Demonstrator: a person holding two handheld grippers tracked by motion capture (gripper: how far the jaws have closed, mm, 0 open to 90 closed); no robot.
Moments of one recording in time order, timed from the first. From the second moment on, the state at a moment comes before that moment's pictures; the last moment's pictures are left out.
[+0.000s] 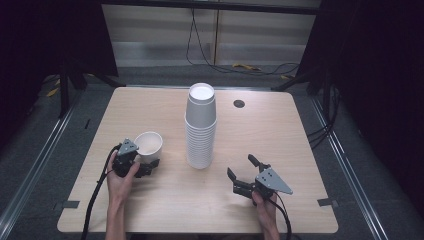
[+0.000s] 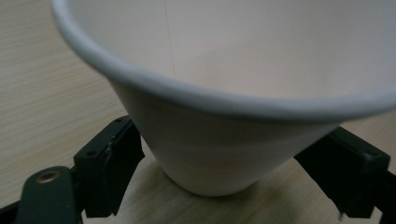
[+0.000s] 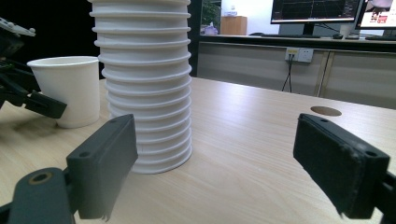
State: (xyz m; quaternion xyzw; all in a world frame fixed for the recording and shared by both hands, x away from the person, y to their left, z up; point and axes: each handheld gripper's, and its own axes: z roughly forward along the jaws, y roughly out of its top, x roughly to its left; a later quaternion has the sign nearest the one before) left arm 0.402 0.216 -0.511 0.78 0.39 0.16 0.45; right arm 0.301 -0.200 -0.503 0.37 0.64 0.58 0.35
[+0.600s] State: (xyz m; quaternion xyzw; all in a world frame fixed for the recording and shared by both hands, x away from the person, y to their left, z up) left arm 0.341 0.226 -0.496 0.74 0.40 0.20 0.51; right arm 0.301 -0.200 -0.504 0.37 0.64 0.58 0.35
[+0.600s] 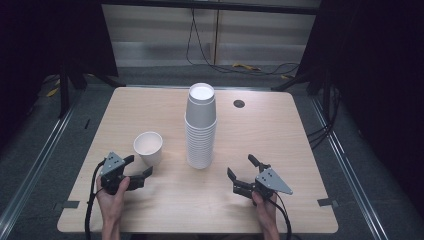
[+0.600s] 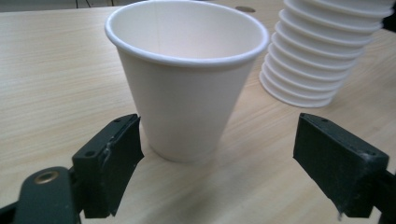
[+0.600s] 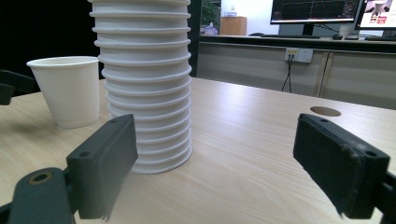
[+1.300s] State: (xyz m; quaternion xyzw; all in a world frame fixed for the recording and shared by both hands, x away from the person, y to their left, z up) left arm 0.315 0.161 -0.496 0.73 0.33 0.18 0.57; right arm 0.301 -0.200 -0.504 0.37 0.64 0.58 0.35
